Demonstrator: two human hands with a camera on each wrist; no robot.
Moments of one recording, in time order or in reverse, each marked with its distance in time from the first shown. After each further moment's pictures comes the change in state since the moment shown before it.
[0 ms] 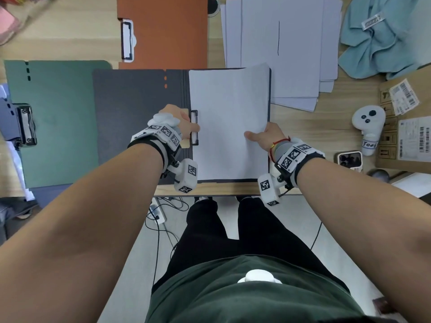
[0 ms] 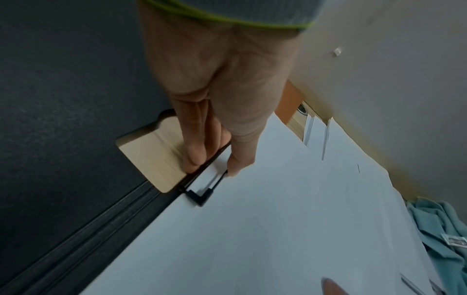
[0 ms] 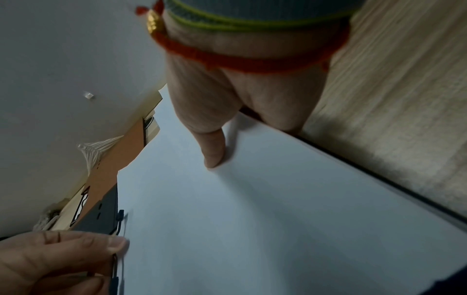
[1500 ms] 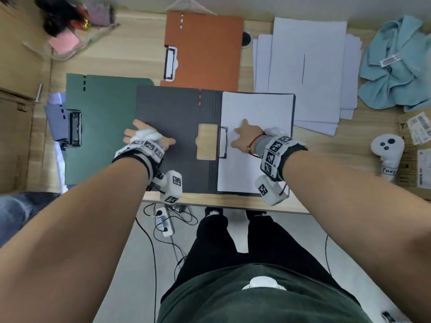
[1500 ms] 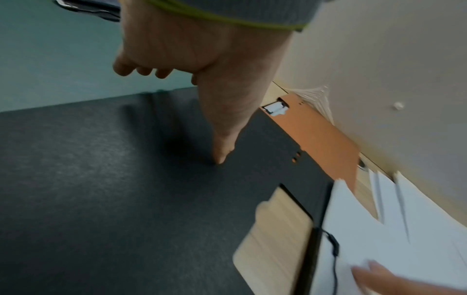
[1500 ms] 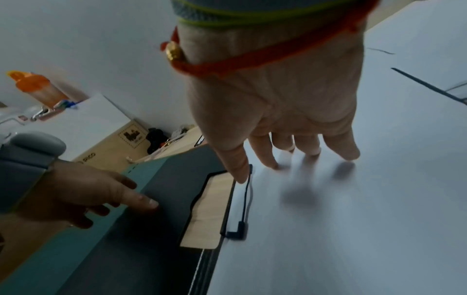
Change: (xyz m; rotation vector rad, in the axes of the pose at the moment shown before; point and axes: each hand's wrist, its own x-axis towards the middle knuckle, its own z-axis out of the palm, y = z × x) left_hand 0.004 -0.094 -0.069 0.163 0.302 -0.411; right_hand -0.018 -0.116 0.070 -0.924 -0.190 -0.222
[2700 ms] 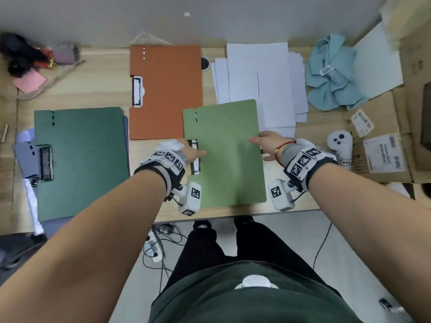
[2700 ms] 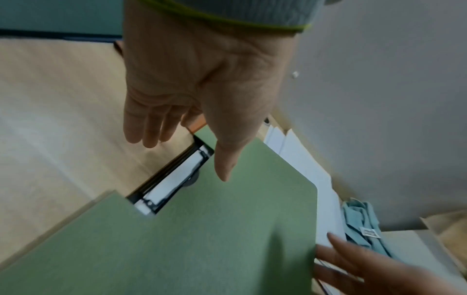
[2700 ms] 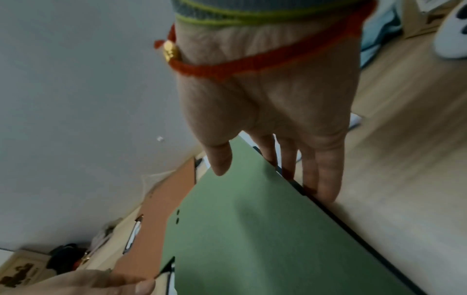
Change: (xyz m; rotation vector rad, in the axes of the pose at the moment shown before) left_hand -0.080 0.090 0.028 0.084 -0.271 0.552; right_hand -0.073 0.112 -0.032 0.928 0.117 0.255
